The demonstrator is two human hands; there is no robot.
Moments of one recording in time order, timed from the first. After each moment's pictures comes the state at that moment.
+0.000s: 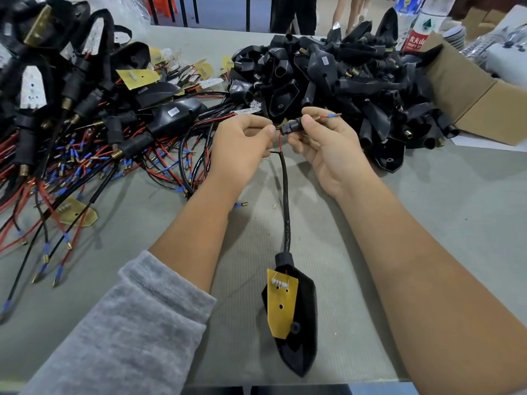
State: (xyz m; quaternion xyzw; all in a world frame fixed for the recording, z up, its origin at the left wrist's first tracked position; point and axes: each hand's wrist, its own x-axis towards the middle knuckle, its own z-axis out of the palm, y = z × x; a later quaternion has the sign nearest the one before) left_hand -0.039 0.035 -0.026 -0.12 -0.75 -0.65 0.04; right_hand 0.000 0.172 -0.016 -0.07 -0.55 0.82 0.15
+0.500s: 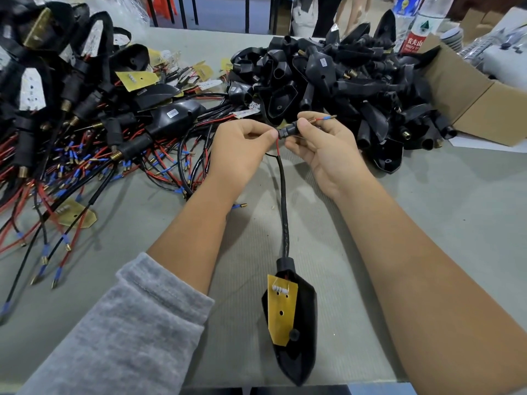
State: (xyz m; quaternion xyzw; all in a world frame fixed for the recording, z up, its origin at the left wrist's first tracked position) left_hand -0.037 0.034 -0.025 -0.14 -0.76 -0.63 0.05; right_hand 0.000 0.171 -0.017 -0.07 -0.56 0.81 0.15
